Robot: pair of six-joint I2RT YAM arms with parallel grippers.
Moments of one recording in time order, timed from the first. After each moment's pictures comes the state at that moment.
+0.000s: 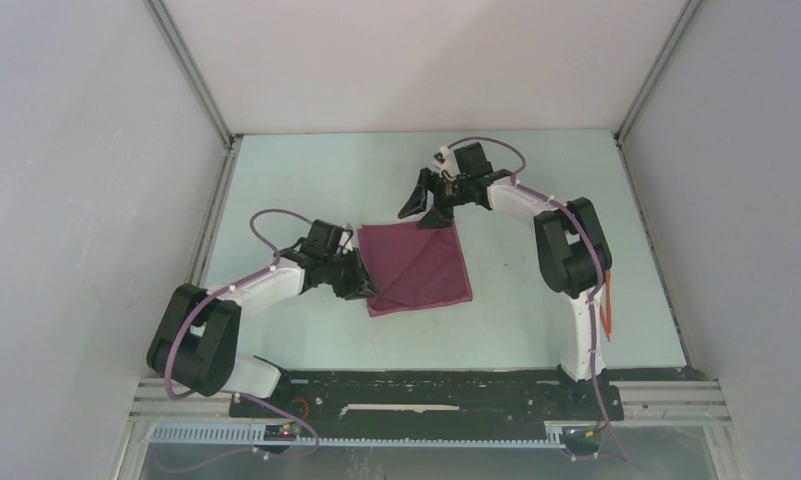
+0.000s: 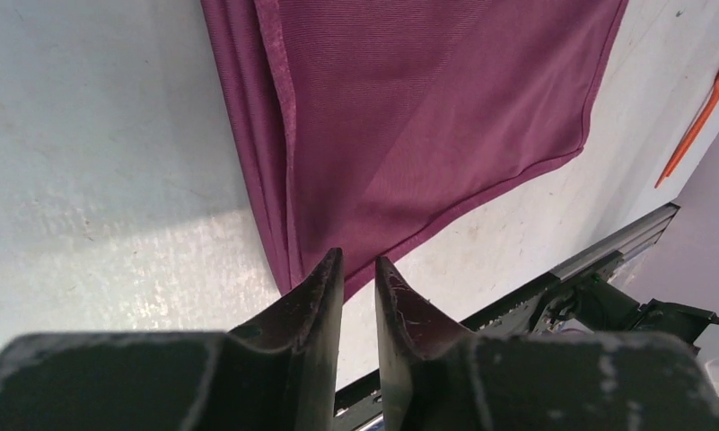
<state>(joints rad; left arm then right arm) -0.41 1.39 0.70 -0.32 0.37 -0.72 0.45 2.15 1.62 -0.31 -0.79 0.70</state>
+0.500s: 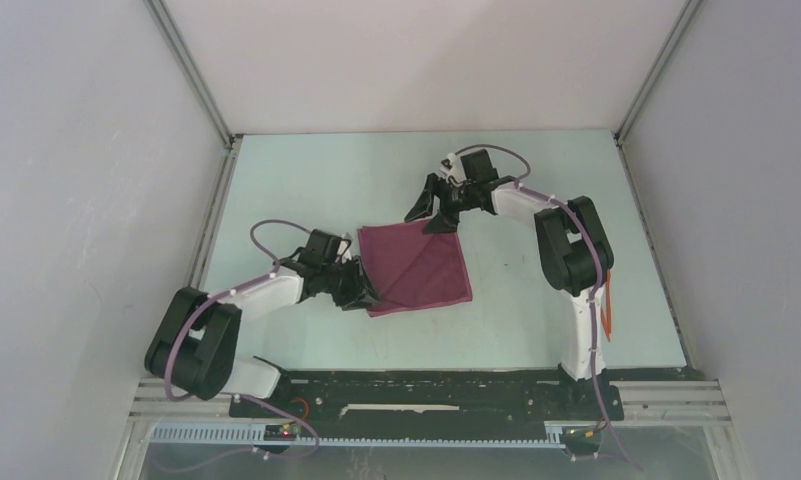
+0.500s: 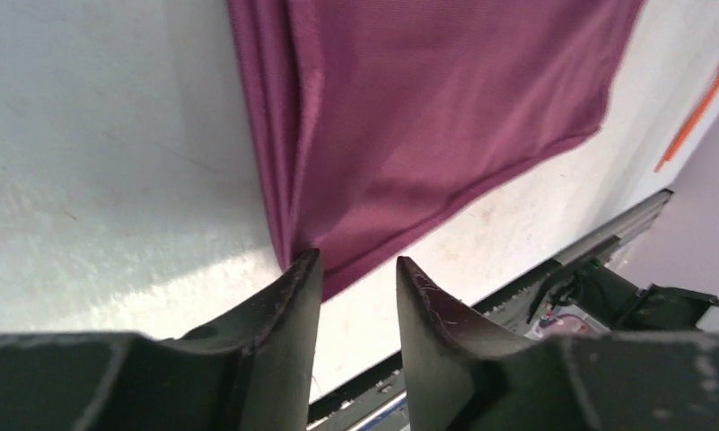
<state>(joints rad) -0.41 1.41 0.60 -0.23 0.41 -0.74 0.39 2.15 1.52 -0.21 -0.81 0.71</state>
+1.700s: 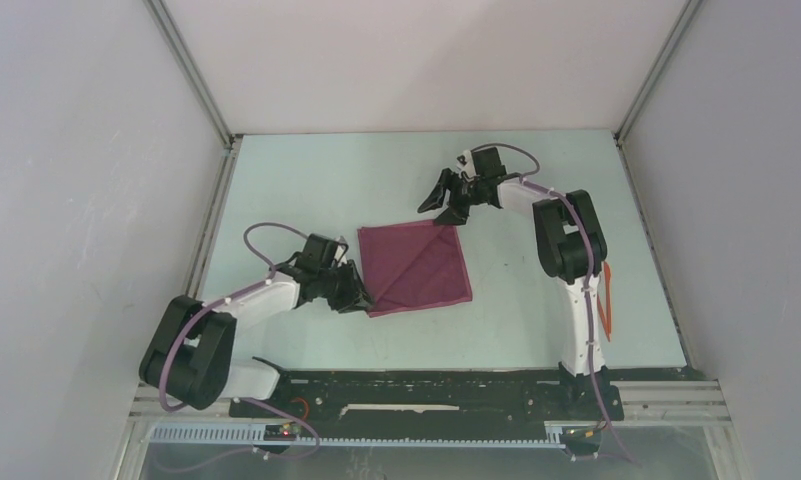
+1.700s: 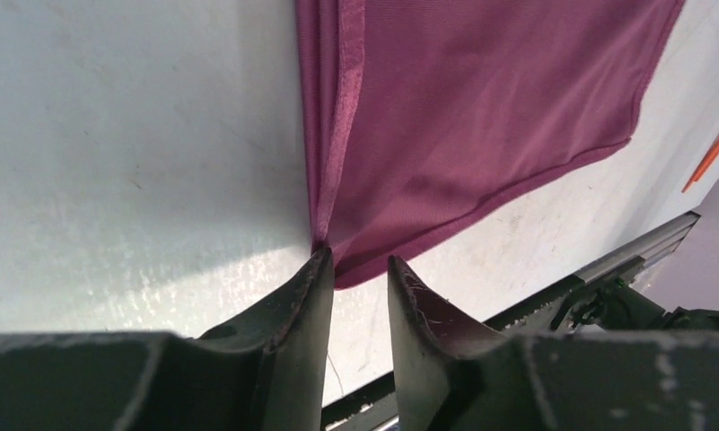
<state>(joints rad) -0.41 1.35 0.56 -0.25 0.34 -0.74 0.30 2.26 1.60 -0.19 -0.73 0.74</state>
